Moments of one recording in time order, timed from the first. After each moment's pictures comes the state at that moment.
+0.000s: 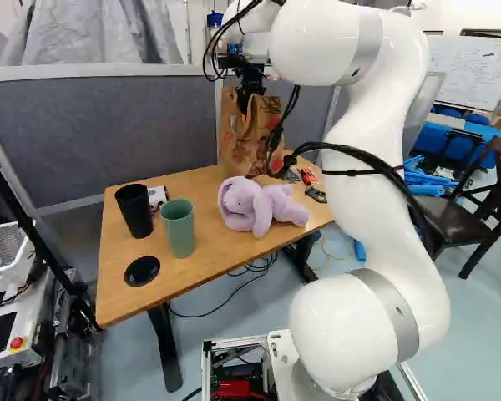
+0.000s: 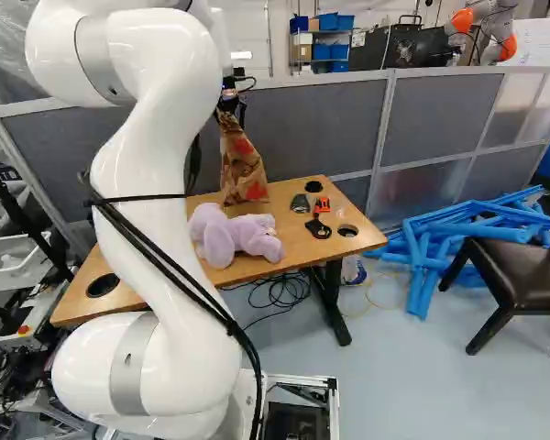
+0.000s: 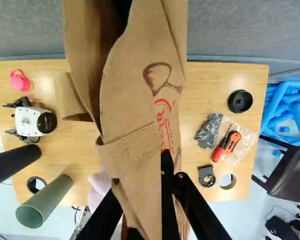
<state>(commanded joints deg) 7.6 -30.5 -107.5 -0.2 -65.5 -14.4</state>
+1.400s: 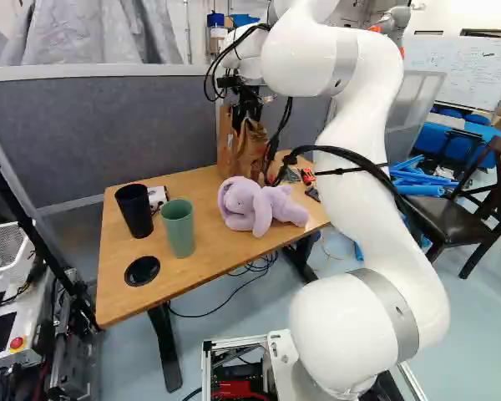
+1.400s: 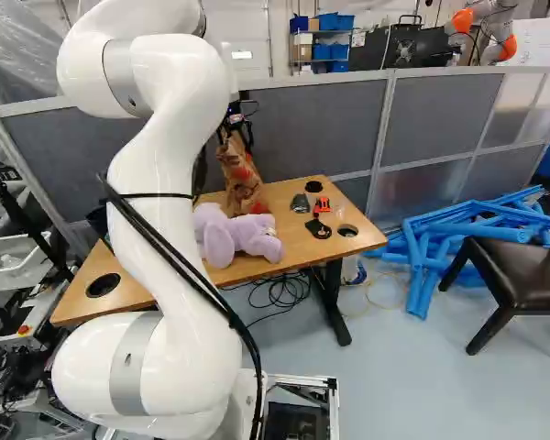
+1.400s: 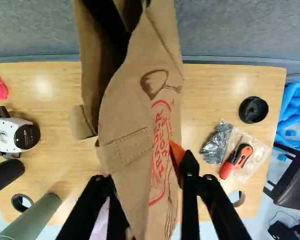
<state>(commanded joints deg) 7.6 -35.7 -106.8 -0.2 -60.1 -14.4</state>
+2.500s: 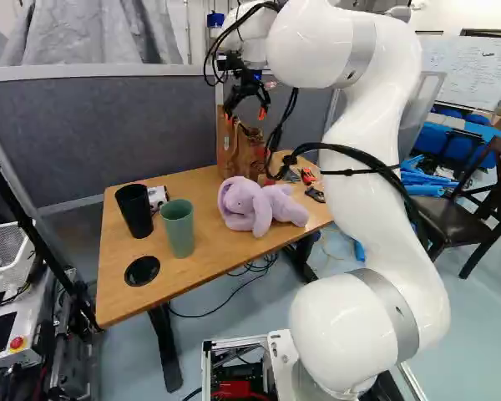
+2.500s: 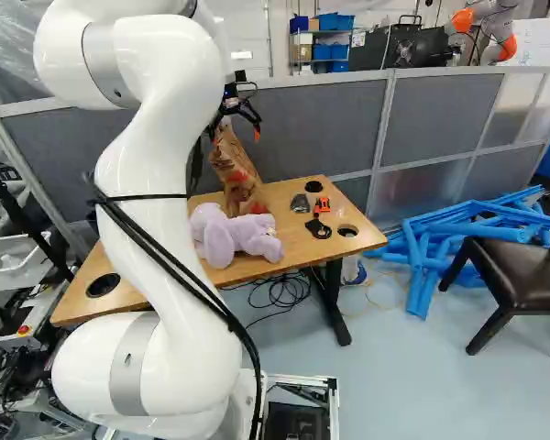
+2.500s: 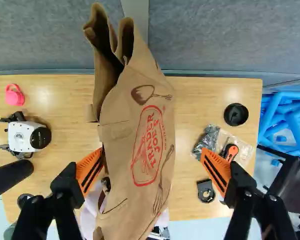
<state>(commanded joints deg) 7.6 -30.8 -107.4 -0.2 -60.1 -14.4</state>
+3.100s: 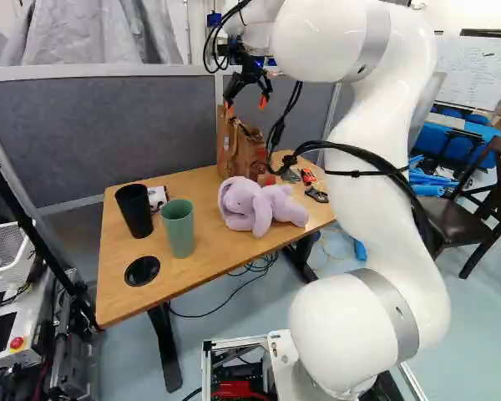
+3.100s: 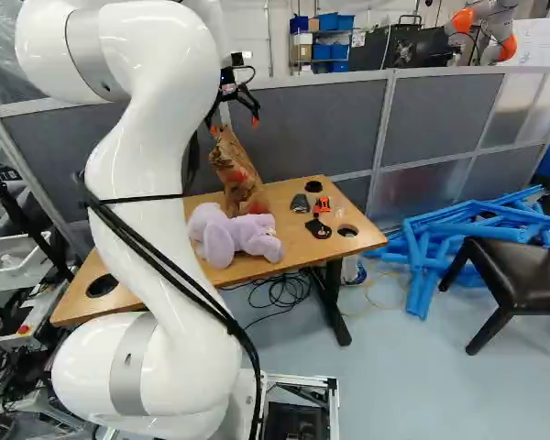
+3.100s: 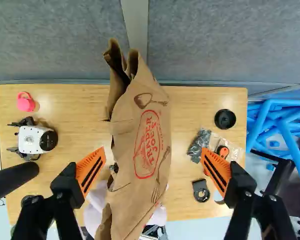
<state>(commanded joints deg) 7.6 -27.9 -108.4 -0.2 -60.1 -14.4</state>
